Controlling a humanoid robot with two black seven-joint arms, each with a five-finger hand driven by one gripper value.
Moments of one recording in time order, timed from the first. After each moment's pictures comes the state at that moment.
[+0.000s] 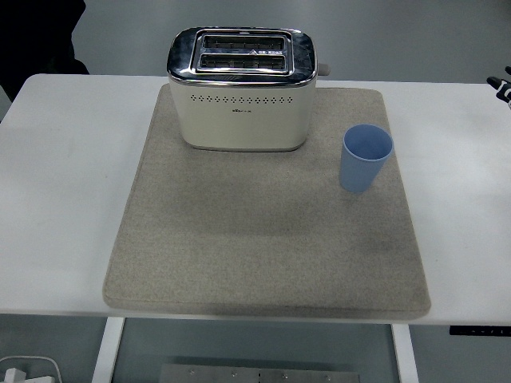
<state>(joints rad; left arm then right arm) -0.02 0.00 -0.13 -0.13 -0.07 -0.14 0.02 0.85 -0.67 0.47 0.80 -0.07 0.02 0.25</state>
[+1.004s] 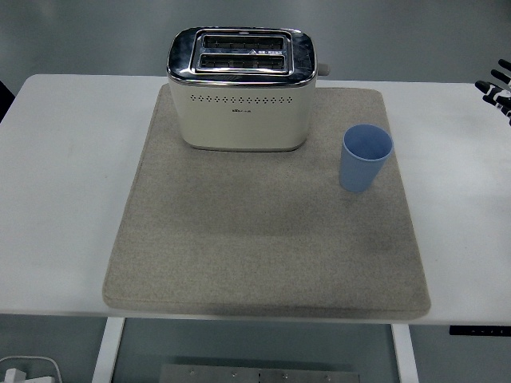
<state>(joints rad) -0.02 0.00 -0.13 -0.13 -0.08 -0.13 0.01 0.85 -0.65 0.47 0.80 -0.08 0.06 0.25</state>
